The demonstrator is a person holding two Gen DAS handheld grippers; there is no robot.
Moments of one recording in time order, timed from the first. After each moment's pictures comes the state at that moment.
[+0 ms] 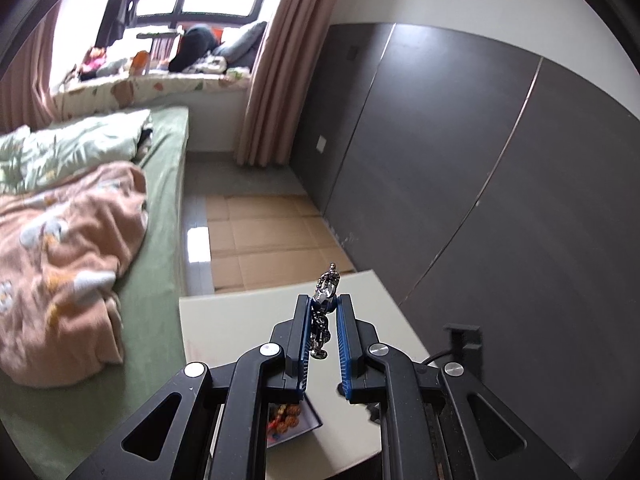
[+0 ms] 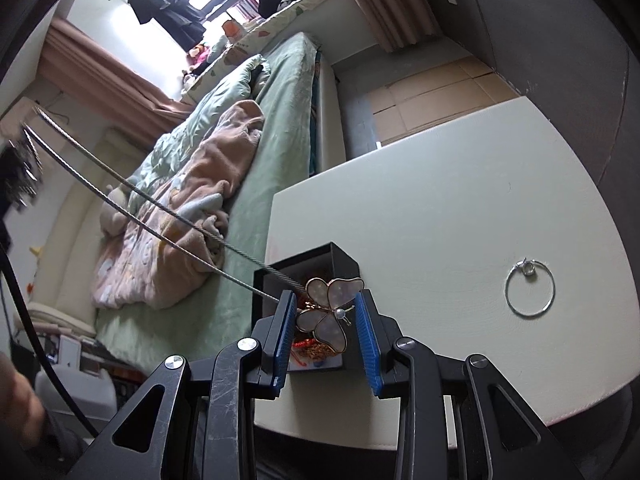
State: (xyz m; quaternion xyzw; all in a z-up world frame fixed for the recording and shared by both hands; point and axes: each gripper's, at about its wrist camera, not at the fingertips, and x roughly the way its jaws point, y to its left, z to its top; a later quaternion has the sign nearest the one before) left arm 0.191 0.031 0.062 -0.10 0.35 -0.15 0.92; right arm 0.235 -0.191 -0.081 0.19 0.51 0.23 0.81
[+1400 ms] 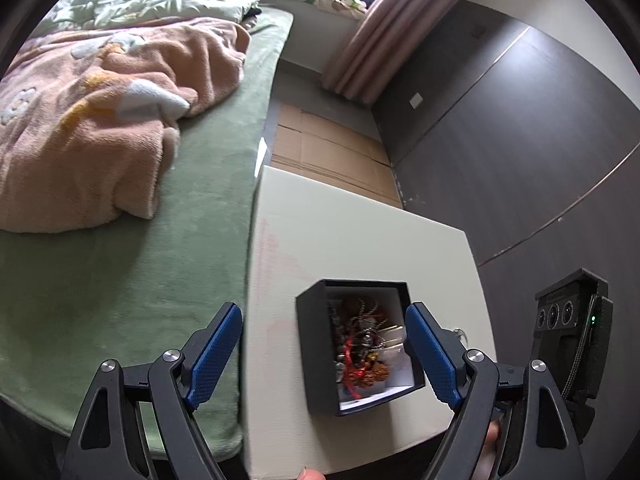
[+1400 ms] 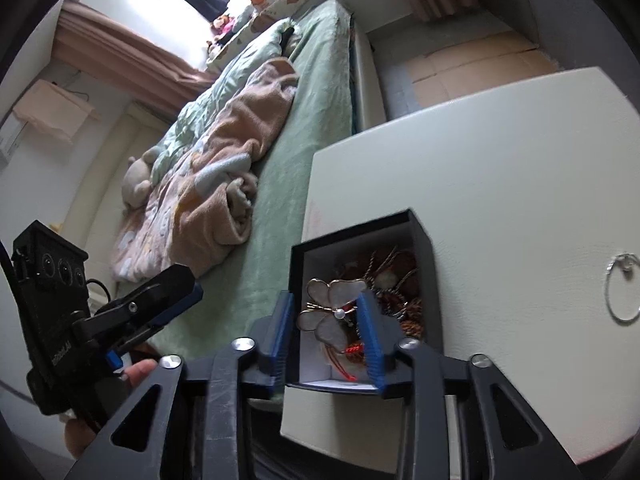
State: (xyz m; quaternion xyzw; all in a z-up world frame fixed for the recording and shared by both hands) left arm 0.196 0.122 -0.086 -0.24 0.45 -0.04 0.86; right arm 0.249 -0.120 -0.123 0.19 0.54 0.30 0.77
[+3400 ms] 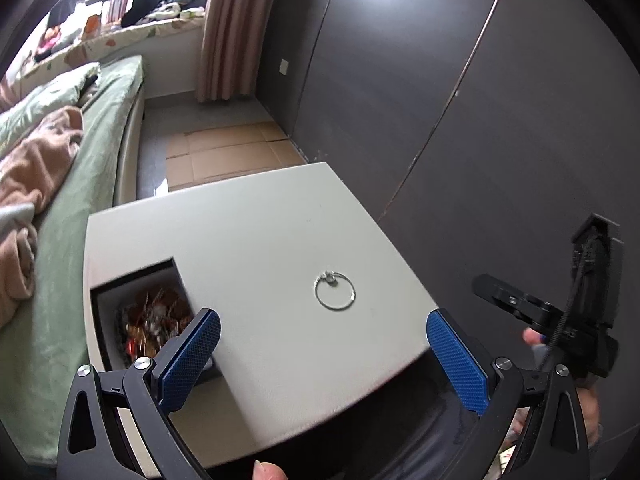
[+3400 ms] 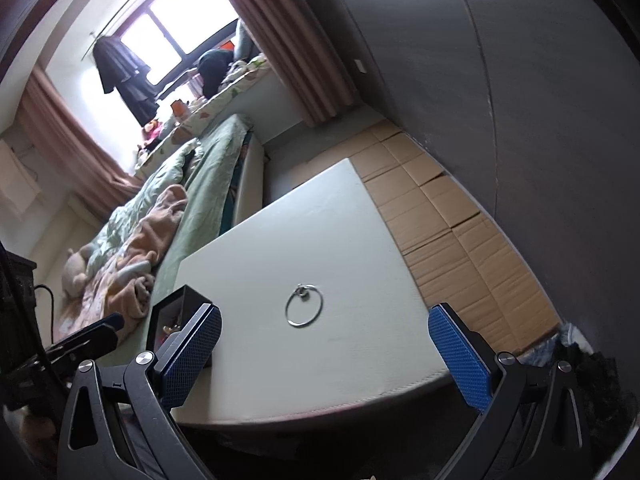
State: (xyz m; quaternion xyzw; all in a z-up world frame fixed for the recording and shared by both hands) left arm 0.180 -0.105 -0.054 -0.04 0.44 -0.19 0.88; right arm 0.166 -0.387 -0.087 0.22 0.41 0.10 0.88
